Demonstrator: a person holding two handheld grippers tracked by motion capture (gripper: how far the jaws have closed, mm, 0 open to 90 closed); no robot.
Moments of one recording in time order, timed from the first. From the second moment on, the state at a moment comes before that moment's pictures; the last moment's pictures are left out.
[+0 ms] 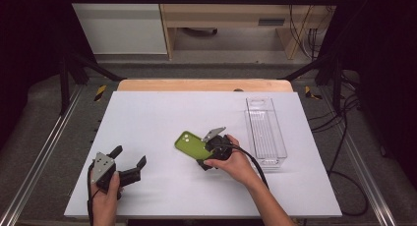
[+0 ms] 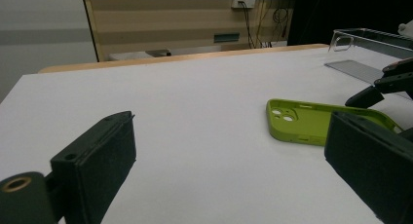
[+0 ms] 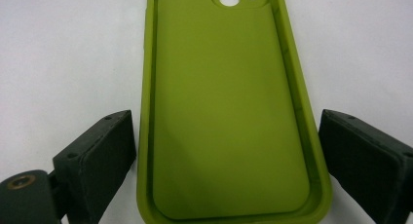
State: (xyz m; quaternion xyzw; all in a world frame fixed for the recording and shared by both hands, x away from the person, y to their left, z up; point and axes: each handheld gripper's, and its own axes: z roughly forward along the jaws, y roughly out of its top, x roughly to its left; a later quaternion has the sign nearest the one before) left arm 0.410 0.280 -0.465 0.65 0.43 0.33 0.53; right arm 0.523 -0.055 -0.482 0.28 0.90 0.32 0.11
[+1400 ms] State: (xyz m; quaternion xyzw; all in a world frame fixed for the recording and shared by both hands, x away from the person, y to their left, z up) left arm 0.397 0.238 -0.451 0.67 0.40 0.30 0.55; right arm 0.447 -0.089 -0.460 0.28 0.80 0.47 0.25
